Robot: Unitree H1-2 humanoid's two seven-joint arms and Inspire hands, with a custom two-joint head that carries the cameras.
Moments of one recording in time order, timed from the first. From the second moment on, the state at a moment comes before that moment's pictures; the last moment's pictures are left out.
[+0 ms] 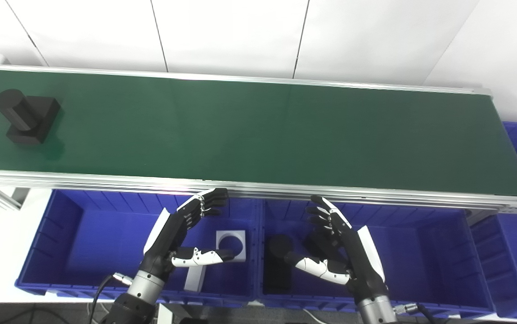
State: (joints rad) left arm 0.29 0.09 -0.19 0.09 0.04 -0.43 -0.19; right arm 0.40 -0.08 0.26 -0.21 -0.35 -0.09 0.00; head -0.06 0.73
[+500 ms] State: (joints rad) left arm 0.29 0.10 -0.20 0.12 0.04 -0.43 -0.16; right arm 0.41 -0.09 0.26 -0.19 -0.35 -0.11 0.00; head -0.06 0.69
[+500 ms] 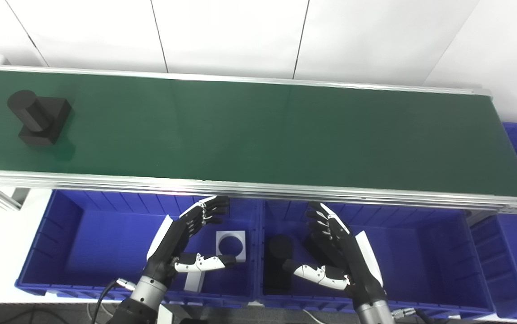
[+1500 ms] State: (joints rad) left arm 0.26 0.13 -0.27 0.22 0.06 -0.43 -0.07; right arm 0.39 -0.10 0.26 -0.07 -0.35 -0.20 -0.02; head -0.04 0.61
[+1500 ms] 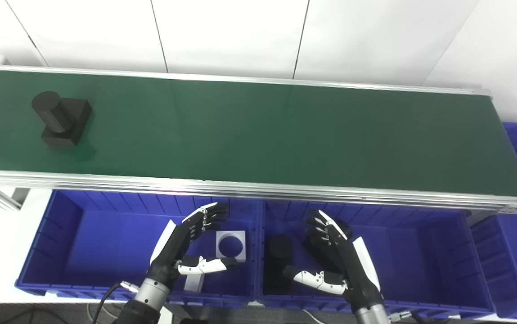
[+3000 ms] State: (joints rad) left arm 0.19 0.17 -0.49 0.27 0.14 -0.43 0.20; right arm 0.07 -0.06 0.27 -0.32 -0.30 -0.11 0.11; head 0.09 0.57
